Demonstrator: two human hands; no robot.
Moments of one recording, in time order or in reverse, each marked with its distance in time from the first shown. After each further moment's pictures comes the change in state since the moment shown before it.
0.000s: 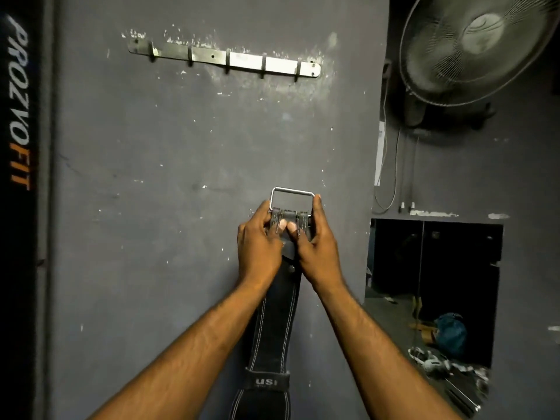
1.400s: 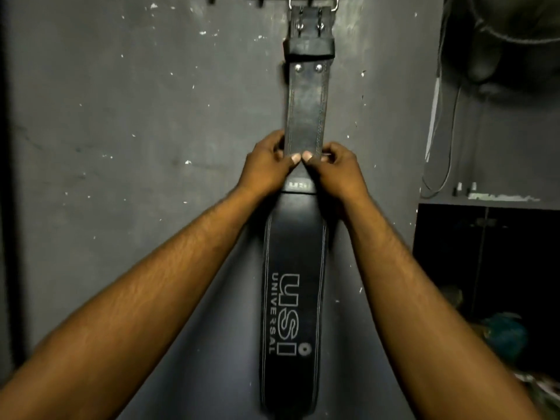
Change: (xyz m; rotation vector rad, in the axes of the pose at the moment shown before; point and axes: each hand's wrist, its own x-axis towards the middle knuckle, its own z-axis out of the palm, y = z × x) left_hand 0.147 -0.052 0.057 0.123 -0.271 0.046; right_hand 0.155 0.062 -0.002 -0.063 -0.092 0.139
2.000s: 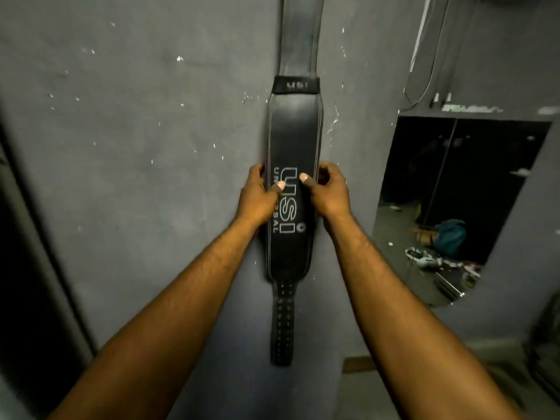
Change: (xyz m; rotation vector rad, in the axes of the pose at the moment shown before) left_hand -0.194 -0.070 0.027 -0.180 -0.078 -0.503; right_hand -0.178 0.081 0.017 -0.009 0.079 0.394
